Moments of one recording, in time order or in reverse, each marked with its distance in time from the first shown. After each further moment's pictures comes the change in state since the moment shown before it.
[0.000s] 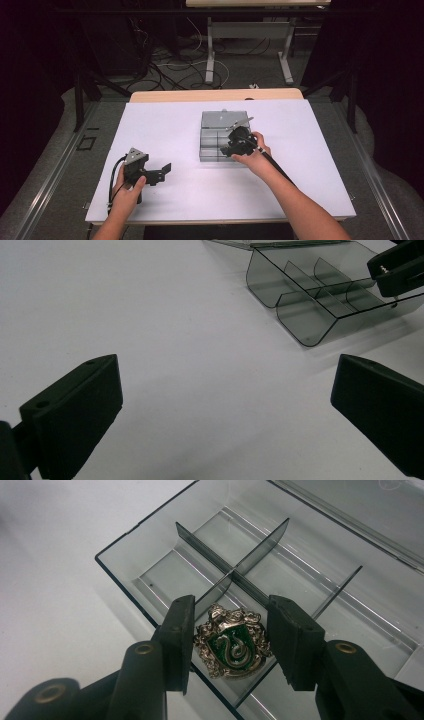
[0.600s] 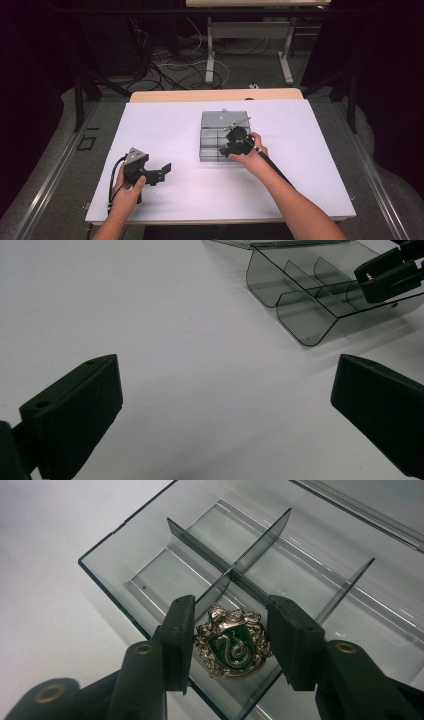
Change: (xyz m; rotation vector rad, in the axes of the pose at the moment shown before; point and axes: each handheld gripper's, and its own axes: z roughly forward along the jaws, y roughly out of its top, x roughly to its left) left arm 0.000 0.000 0.001 0.000 -0.001 -0.002; right arm 0.000 0.000 0.012 0.025 -0.007 0.054
